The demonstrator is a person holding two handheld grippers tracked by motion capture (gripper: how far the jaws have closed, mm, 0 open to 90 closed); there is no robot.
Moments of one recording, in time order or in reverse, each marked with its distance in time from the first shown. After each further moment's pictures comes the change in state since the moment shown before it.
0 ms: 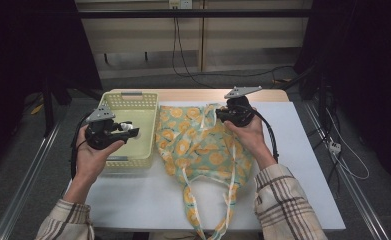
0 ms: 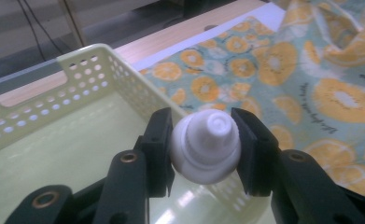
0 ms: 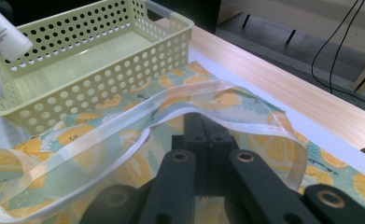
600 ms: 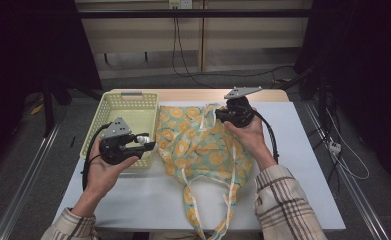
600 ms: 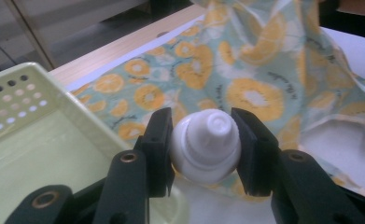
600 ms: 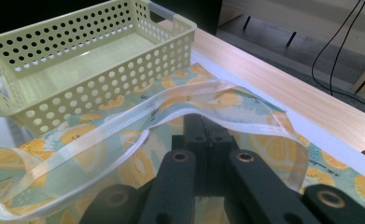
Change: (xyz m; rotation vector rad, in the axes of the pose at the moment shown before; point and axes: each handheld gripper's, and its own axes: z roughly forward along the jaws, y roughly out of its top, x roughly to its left) left arm -0.056 0.000 0.003 -0.021 -0.097 0.094; right arm 0.004 0.002 -0.003 -0.006 0.002 -0.008
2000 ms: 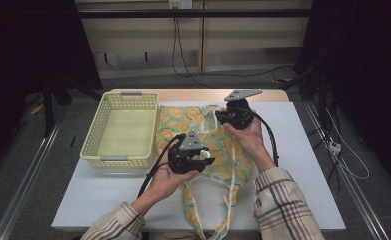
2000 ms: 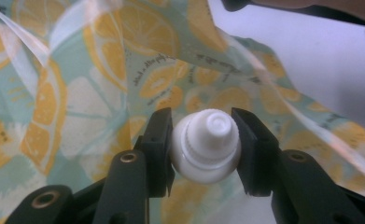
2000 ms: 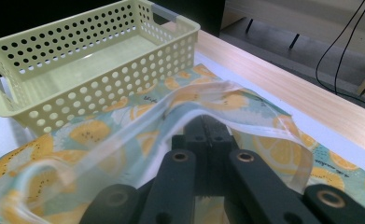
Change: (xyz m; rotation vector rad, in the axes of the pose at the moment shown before) left arm -0.091 0.027 0.124 0.075 -0.161 0.120; right arm 0.001 -0.007 0.003 -0.016 0.011 0.012
